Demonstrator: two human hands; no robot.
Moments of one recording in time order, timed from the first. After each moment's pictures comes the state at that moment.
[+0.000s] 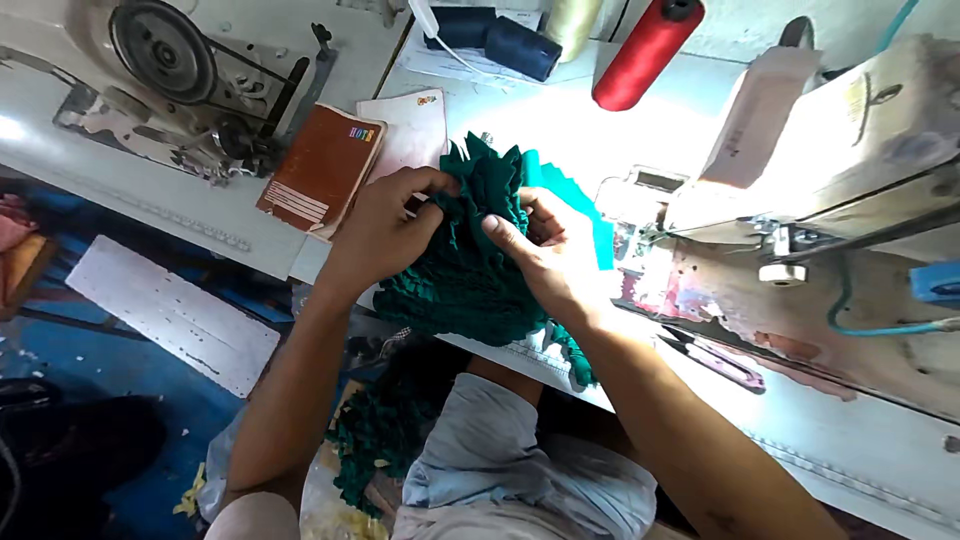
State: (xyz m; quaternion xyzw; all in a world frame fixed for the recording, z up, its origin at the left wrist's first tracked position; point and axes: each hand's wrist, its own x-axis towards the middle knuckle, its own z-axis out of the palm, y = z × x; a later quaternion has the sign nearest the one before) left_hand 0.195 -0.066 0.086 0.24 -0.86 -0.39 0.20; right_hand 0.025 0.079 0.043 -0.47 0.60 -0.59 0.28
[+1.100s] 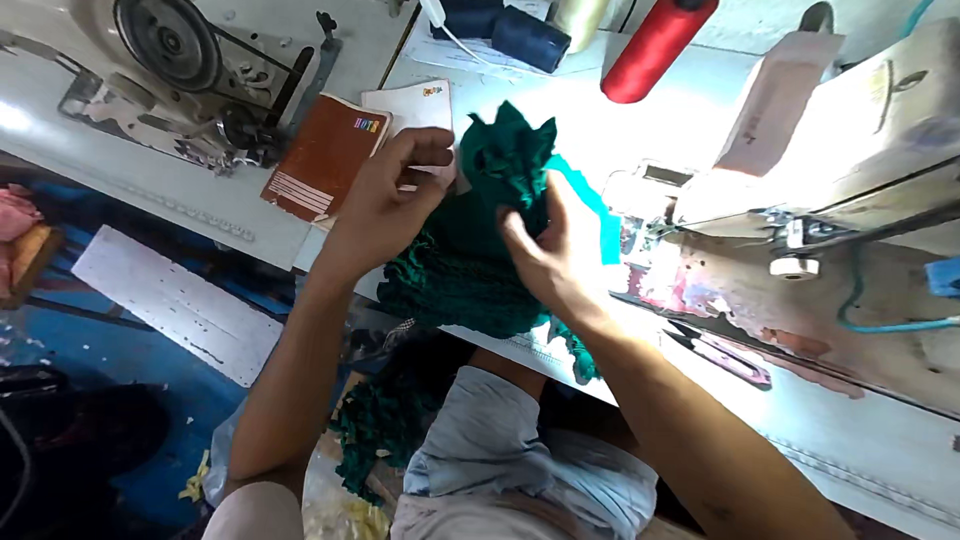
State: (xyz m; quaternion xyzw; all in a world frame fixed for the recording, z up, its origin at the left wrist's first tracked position) left_hand 0.198 -0.069 0.093 0.24 -0.83 -0.45 0.23; right_hand 0.030 0.076 0.048 -0.53 0.70 -0.47 0.10
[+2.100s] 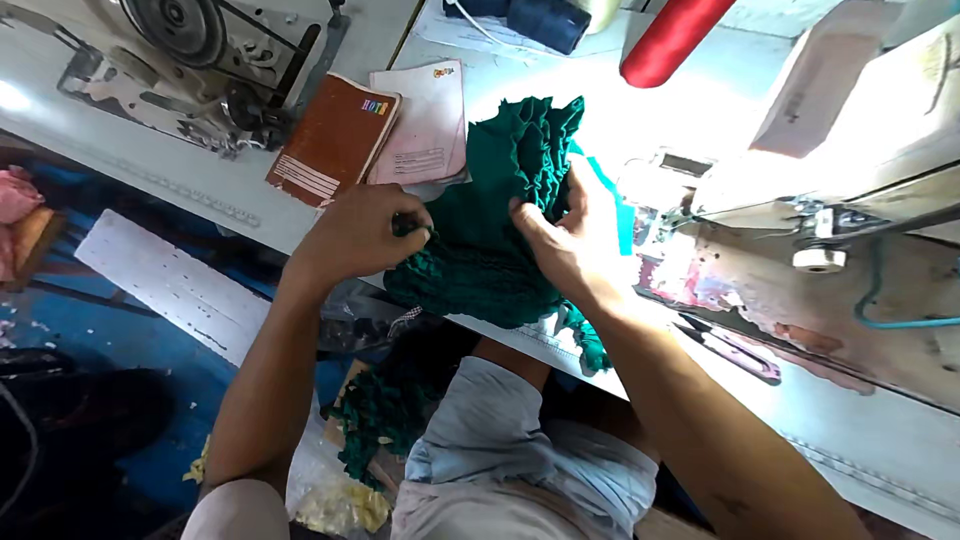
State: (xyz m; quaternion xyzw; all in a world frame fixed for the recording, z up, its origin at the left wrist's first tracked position) left_hand 0.241 -0.078 0.083 0.24 -0.94 -0.24 0.04; right_hand 0.024 0.070 0.044 -0.47 0.70 -0.50 0.20
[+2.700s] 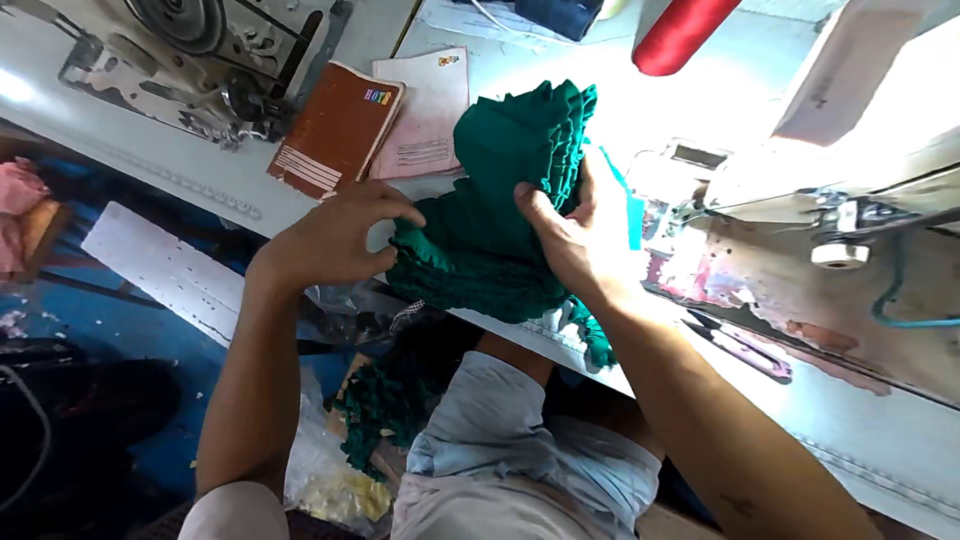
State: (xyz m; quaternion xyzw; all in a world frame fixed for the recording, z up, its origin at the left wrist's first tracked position) left_hand 0.268 -0.087 0.083 0.16 -0.95 -0.27 0.02; right_hand 0.024 0.072 0.043 -0.46 0.70 -0.51 0.20
